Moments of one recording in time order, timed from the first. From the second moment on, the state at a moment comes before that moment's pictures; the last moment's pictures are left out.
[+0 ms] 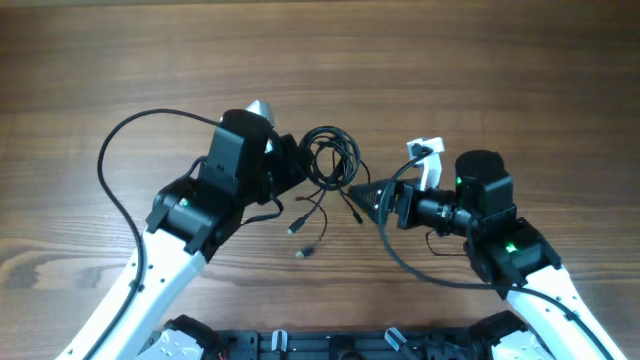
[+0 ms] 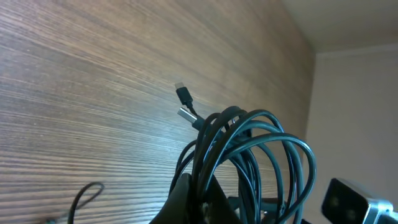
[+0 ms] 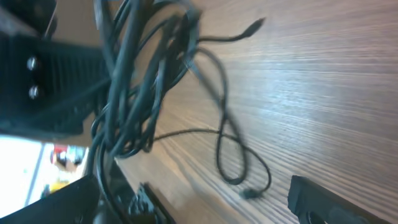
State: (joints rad) left arm -0.49 1.18 1.03 -0.59 0.21 -0.99; right arm 0.40 0.98 0.64 -0.23 -0.66 0.64
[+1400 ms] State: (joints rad) left arm -0.62 1.09 1.03 -0.68 -0.12 -0.91; right arm 0.64 1.01 0.64 0.15 -0.59 0.76
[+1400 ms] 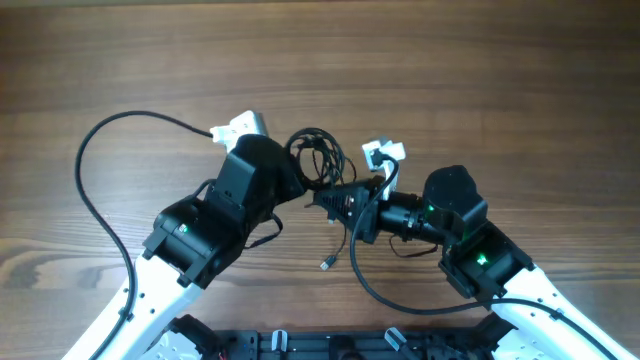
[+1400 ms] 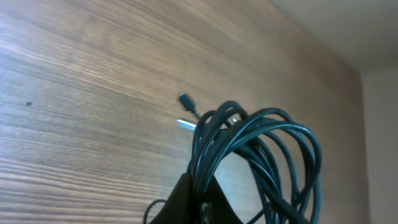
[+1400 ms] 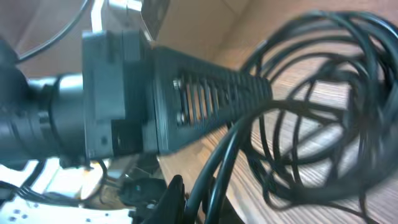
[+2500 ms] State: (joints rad) left arm -0.62 1.09 1.03 -0.57 0.04 -0.61; right arm 0.56 1.10 0.64 -0.08 -0.76 0.64
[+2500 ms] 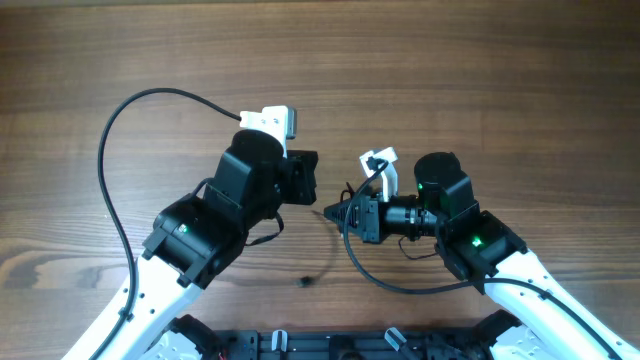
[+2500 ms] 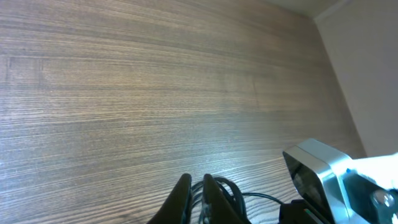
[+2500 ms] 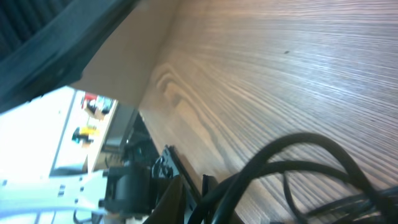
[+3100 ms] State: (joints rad) left arm -0.29 1.10 1.03 -0.74 0.24 -0.73; right arm 0.56 1.10 0.64 0.04 -0.75 0.42
